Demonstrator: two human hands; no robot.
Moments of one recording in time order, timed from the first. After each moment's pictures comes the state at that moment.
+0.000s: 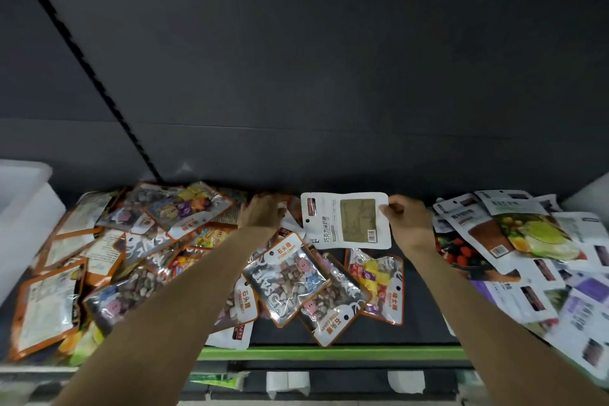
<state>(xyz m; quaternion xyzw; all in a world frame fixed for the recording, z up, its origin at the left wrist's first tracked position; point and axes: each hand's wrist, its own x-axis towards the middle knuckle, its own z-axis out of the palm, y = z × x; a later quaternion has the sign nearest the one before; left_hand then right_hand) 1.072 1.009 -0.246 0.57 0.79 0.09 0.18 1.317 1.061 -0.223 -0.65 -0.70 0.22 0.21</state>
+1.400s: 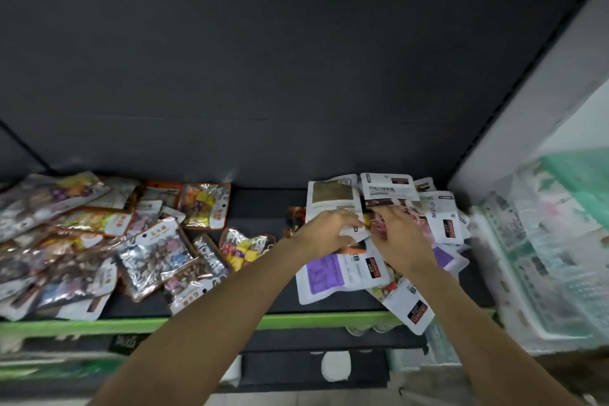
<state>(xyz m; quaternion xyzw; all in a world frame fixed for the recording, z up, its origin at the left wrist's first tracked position) 1.399 1.043 -0.217 0.74 0.57 0.14 0.33 1.566 1.054 -0.200 -0.59 -0.79 0.16 0.08</state>
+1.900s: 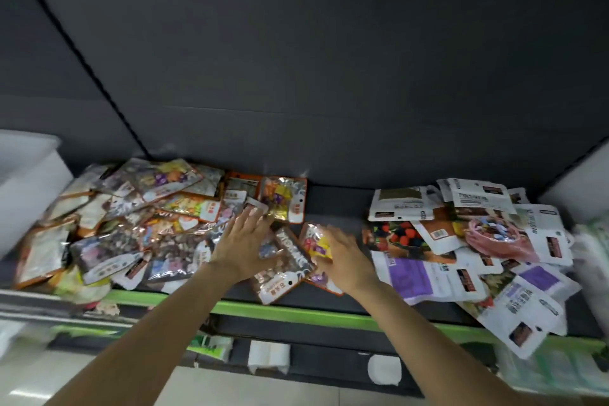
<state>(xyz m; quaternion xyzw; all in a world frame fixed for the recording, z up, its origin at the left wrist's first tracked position) 1.166 0.920 -0.245 0.63 0.76 -0.06 0.14 1.366 0.986 -0.248 -0.45 -0.84 0.30 0.01</state>
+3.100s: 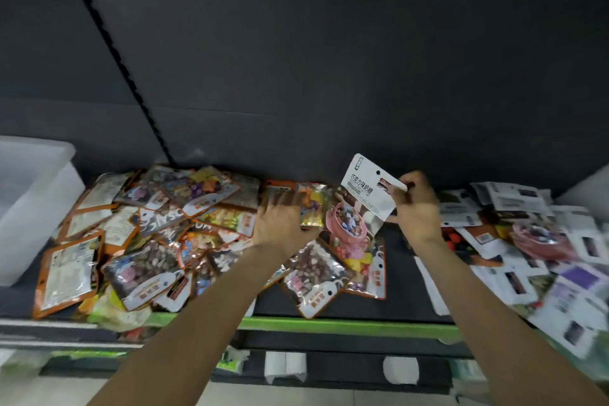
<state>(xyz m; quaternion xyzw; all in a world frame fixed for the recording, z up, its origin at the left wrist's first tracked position) 1.126 0.945 -0.209 0.61 0.79 0.05 0.10 1.322 1.028 -0.197 -0.60 -0.61 0.35 0.38</state>
